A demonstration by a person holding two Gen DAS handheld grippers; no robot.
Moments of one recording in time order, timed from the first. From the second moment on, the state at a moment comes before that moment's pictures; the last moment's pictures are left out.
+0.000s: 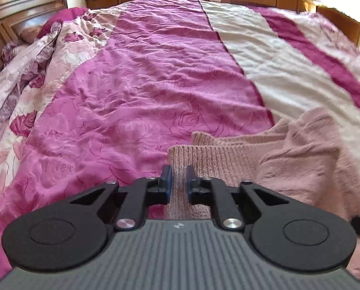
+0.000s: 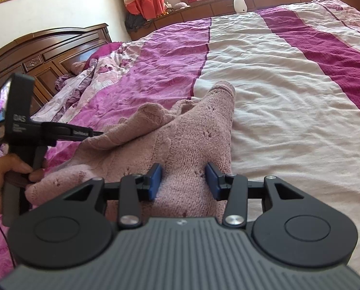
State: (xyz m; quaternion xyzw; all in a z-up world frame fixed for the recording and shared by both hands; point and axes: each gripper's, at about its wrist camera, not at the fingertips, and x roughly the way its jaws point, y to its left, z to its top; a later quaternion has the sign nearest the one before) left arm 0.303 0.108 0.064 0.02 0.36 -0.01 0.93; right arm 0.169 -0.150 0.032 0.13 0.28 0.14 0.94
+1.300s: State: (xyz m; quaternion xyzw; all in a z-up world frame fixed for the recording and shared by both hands) left arm 0.277 0.139 0.052 -0.10 0.37 -0.04 0.92; right arm 0.140 -0.125 0.045 0.09 0.26 0.18 0.94
